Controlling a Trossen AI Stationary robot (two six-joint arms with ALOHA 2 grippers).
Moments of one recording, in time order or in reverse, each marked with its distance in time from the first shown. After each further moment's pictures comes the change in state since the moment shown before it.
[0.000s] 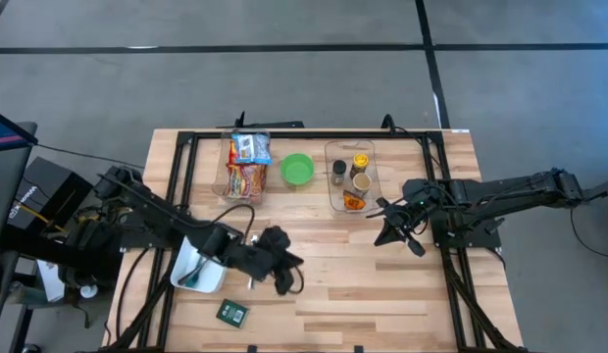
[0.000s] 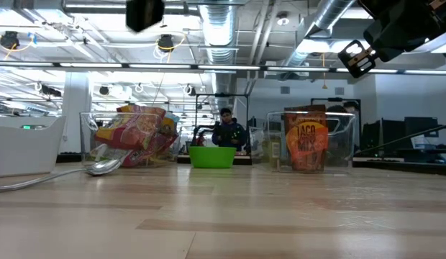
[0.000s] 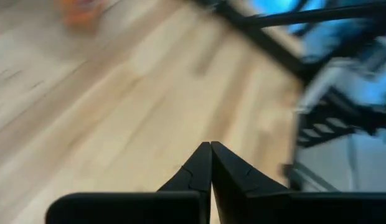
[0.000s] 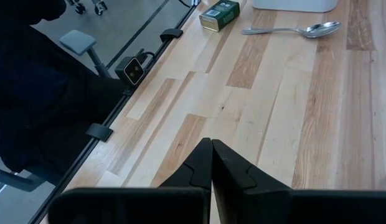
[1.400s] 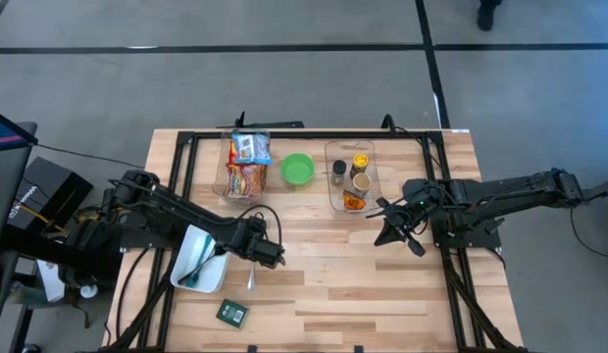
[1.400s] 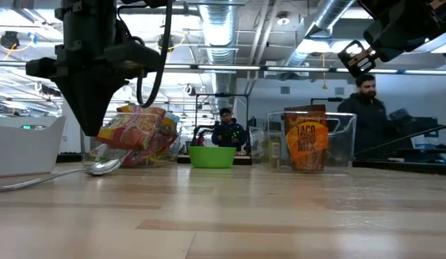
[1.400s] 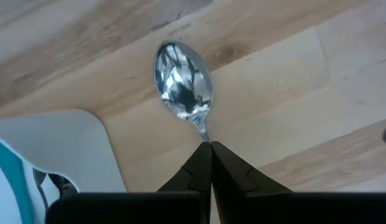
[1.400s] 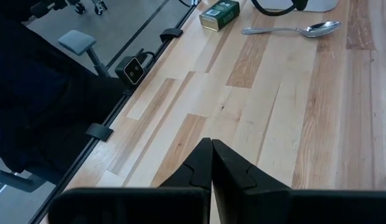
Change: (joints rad) left arm 0.122 0.147 -0.004 -0.734 0.292 -0.585; right arm 0.001 0.000 0.000 0.000 0.000 0.001
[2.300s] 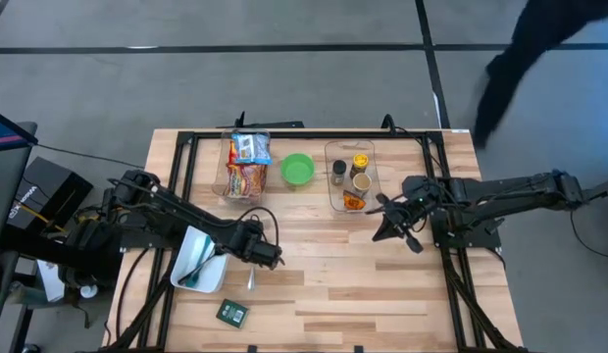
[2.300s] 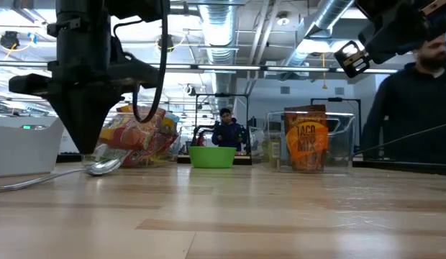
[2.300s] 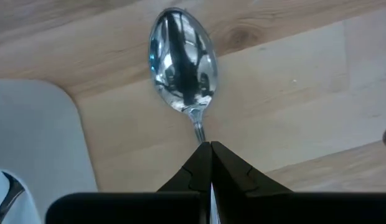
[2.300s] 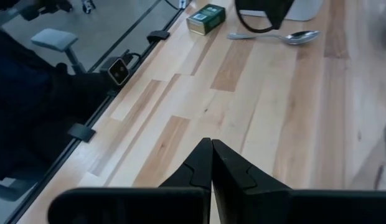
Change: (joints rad) left arm -0.008 -0.001 -0.097 0.143 0.038 -0.139; right arm -0.046 0.000 0.000 0.002 0.007 -0.061
